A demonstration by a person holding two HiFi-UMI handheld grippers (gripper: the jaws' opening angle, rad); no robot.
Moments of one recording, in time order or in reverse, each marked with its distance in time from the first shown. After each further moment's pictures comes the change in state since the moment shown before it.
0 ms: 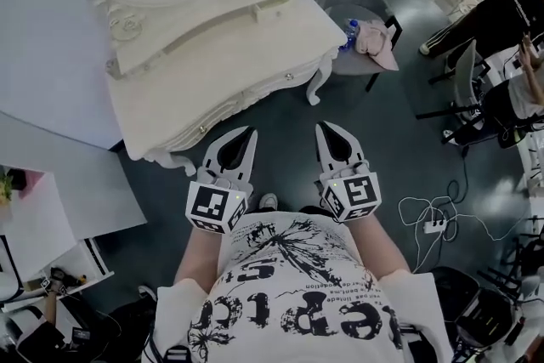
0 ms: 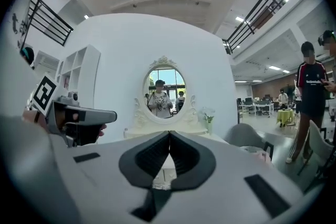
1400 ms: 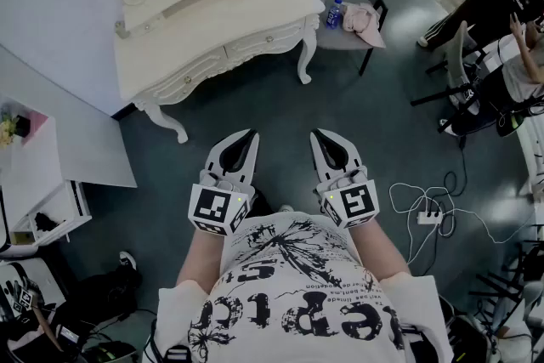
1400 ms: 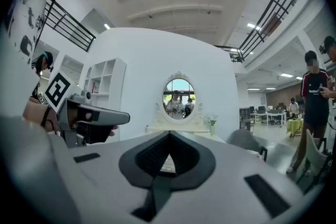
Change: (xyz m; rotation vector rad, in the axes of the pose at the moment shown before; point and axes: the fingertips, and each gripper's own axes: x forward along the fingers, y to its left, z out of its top) left arm -0.110 -0.244 -0.038 0.020 -0.008 0.069; right arm -0.264 0.010 -0.035 -0.082 -0.065 0.141
